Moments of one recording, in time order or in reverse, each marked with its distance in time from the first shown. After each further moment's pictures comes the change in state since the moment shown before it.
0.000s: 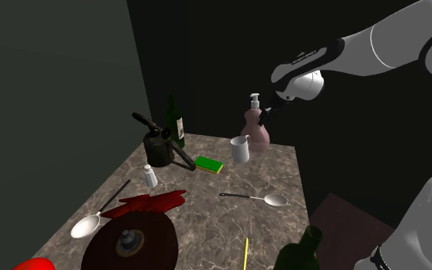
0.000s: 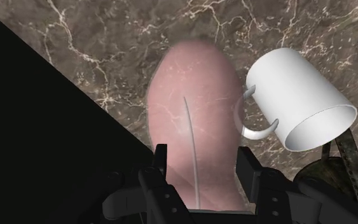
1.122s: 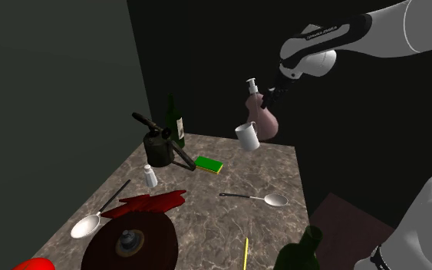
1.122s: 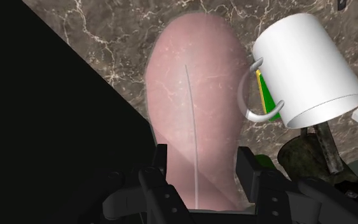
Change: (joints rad) arm 0.002 -0.109 -0.013 0.105 -0.149 -0.182 0.140
